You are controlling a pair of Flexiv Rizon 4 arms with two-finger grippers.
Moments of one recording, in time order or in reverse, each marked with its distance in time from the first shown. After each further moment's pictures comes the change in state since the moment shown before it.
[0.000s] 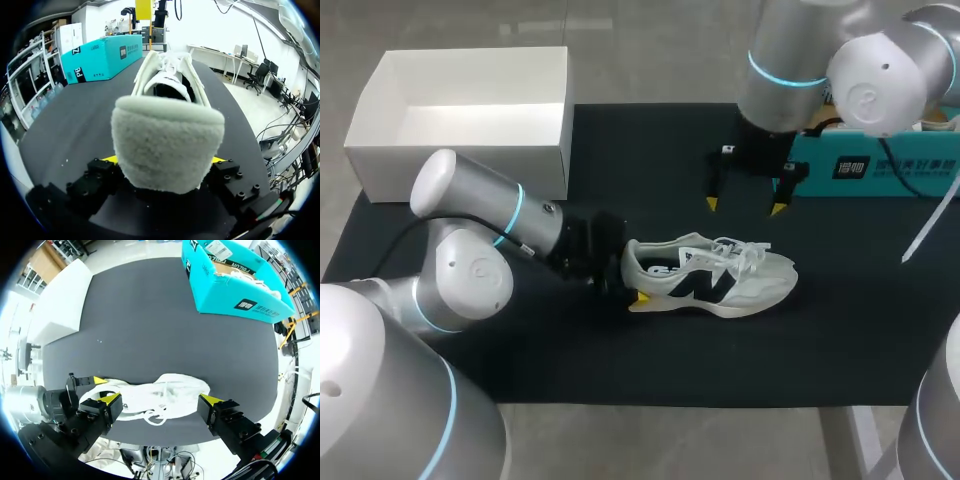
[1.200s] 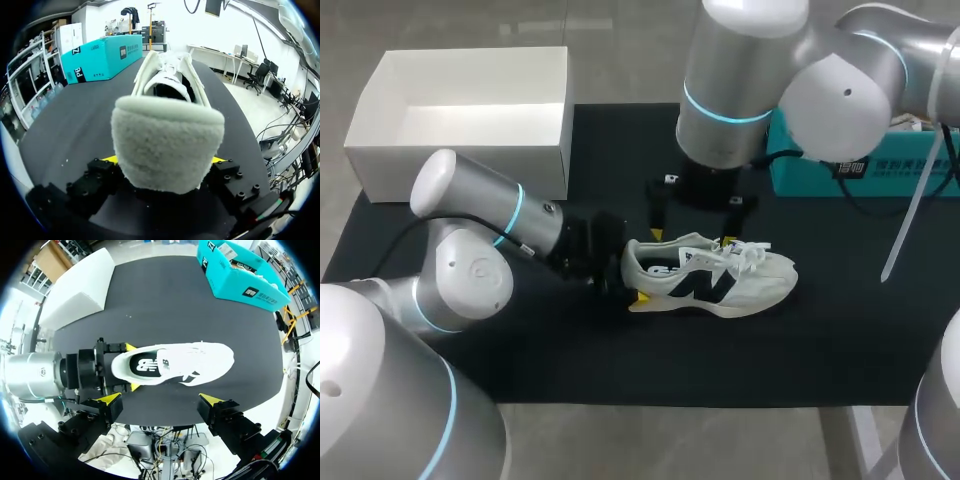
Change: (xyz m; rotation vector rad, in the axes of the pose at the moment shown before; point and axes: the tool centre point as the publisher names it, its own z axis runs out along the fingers) left arm 0.000 0.000 0.000 0.000 0.000 0.000; right arm 0.071 -0.083 -0.017 -0.006 0.003 0.002
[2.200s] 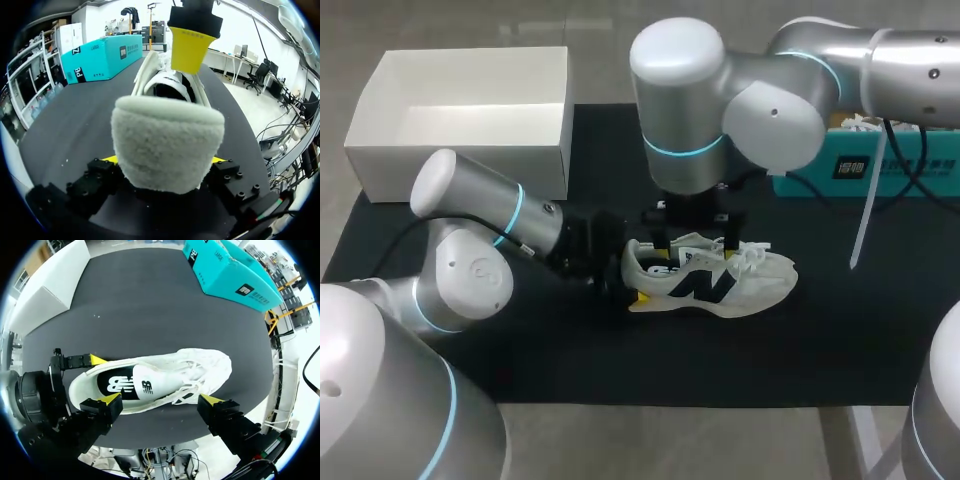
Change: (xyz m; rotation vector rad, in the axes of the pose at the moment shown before) left arm 0.000 0.000 0.000 0.000 0.000 0.000; right arm -0.020 0.028 0.069 -0.012 -0.204 0.025
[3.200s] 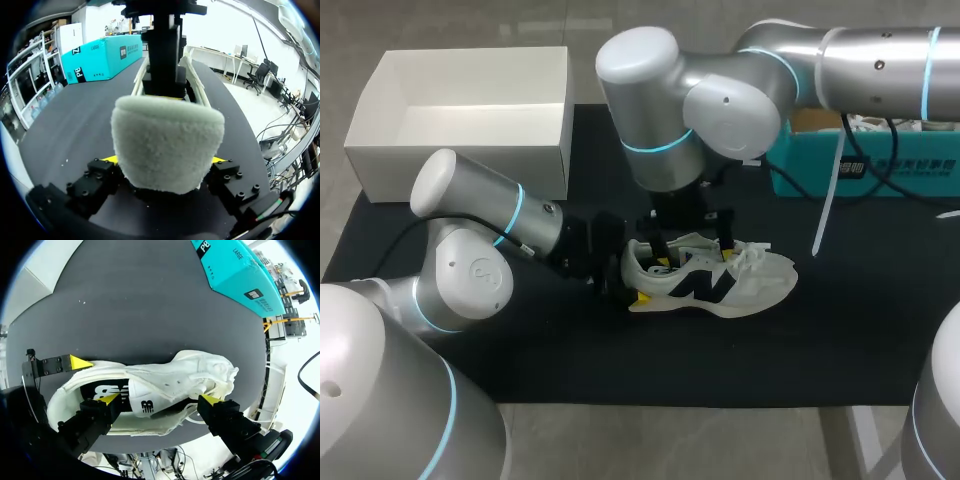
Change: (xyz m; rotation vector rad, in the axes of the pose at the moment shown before) left arm 0.000 0.000 0.000 0.000 0.000 0.000; right arm 0.004 0.010 0.033 0.109 -0.140 -0.056
